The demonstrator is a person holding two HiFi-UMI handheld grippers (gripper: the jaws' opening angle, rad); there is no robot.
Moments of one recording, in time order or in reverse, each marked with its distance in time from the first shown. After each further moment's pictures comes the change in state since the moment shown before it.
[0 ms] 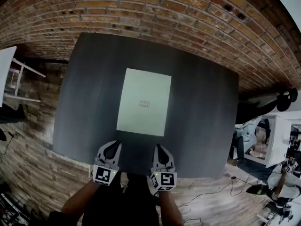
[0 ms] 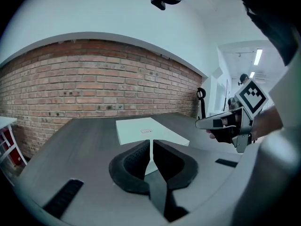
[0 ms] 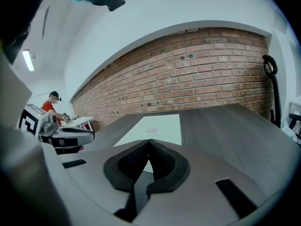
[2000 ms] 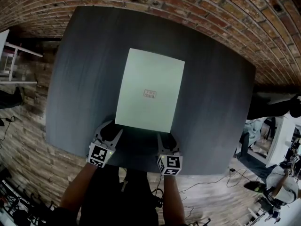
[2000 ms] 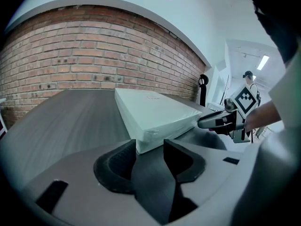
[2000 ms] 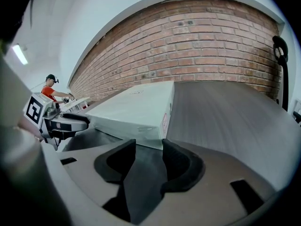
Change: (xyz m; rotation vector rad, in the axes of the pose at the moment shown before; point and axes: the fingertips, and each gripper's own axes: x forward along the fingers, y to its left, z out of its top) left arm 0.061 0.031 -0.116 -0.105 0.206 -0.092; right arm 0.065 -0.053 -0.113 -0.012 0.249 0.014
